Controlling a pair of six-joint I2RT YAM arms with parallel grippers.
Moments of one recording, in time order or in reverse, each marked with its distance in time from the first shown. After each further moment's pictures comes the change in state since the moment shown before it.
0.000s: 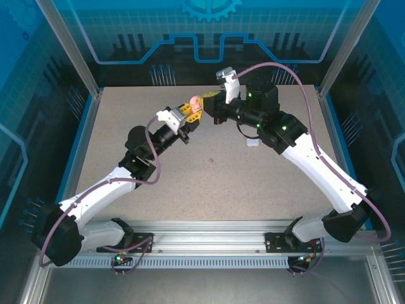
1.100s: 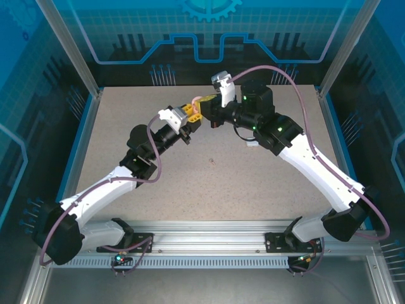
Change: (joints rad) left arm -0.006 0.011 0.014 -0.028 0.000 -0.027; right arm 0.022 0.010 -0.029 0.007 0.016 -0.023
